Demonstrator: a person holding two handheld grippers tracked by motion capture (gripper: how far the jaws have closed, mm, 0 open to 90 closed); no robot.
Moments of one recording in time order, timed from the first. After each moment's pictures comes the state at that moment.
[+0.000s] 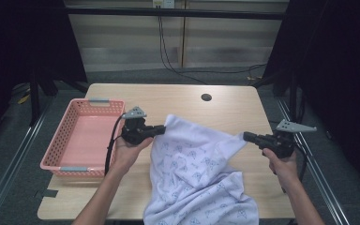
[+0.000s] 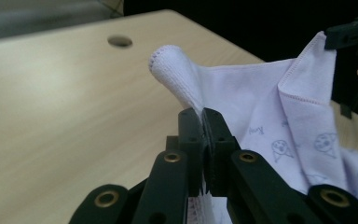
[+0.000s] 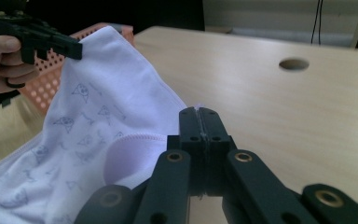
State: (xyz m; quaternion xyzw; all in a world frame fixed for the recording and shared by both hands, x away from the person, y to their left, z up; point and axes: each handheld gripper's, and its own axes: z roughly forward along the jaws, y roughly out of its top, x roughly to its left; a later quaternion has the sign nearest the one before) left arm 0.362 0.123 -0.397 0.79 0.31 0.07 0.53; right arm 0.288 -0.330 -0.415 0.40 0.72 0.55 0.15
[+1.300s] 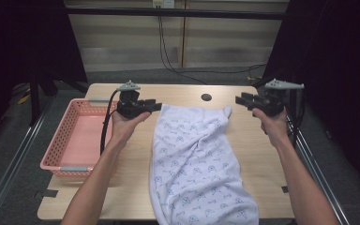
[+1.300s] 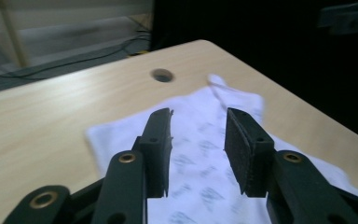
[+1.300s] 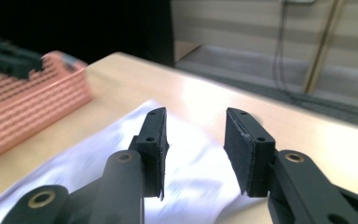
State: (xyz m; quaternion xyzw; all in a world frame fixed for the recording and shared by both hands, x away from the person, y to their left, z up) left arm 0.421 0.129 -0.379 0.78 0.34 0.08 0.52; right arm 0.380 -0.316 -0.369 0.42 0.72 0.52 0.19
